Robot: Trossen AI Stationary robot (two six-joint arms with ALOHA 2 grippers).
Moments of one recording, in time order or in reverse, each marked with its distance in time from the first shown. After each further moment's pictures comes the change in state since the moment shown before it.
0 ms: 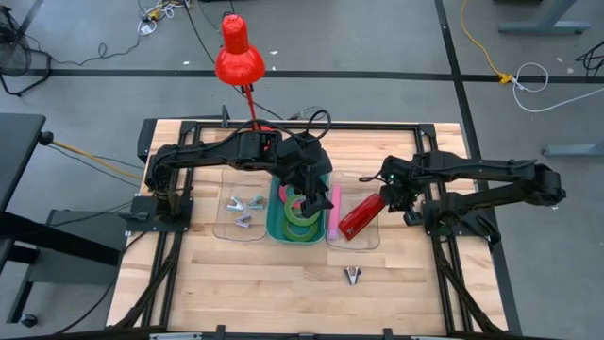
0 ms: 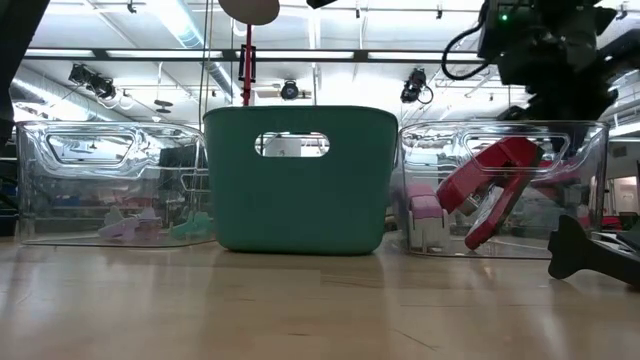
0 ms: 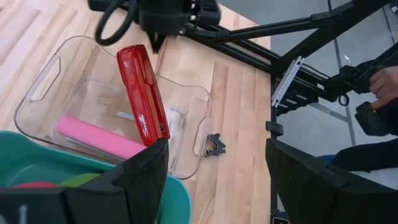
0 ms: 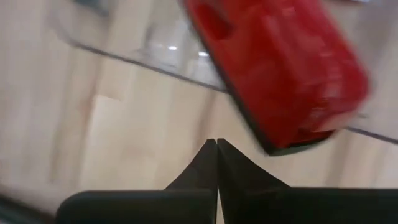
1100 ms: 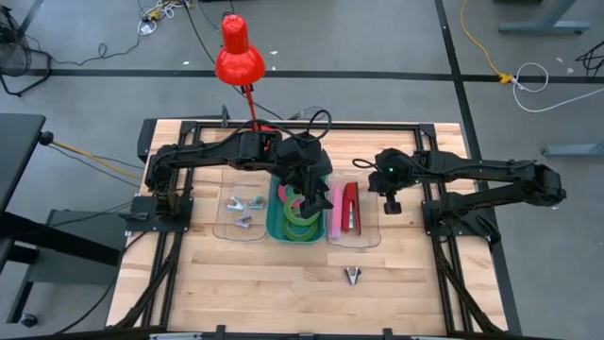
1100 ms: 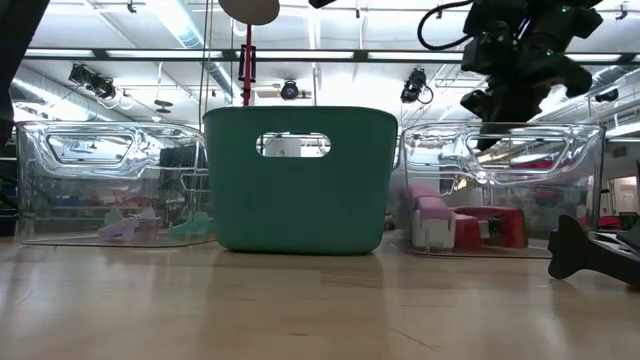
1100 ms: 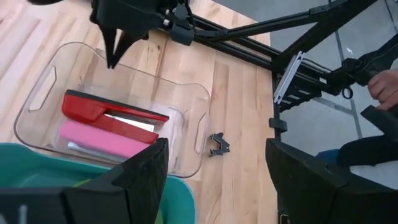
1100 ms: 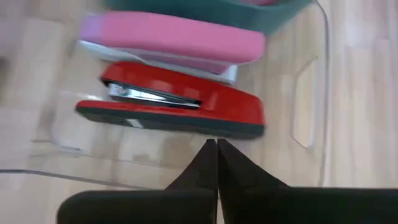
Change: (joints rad) left arm 0.000 0.000 0.000 -0.001 0.000 0.050; right arm 0.000 -0.006 -0.003 0.321 0.230 0.036
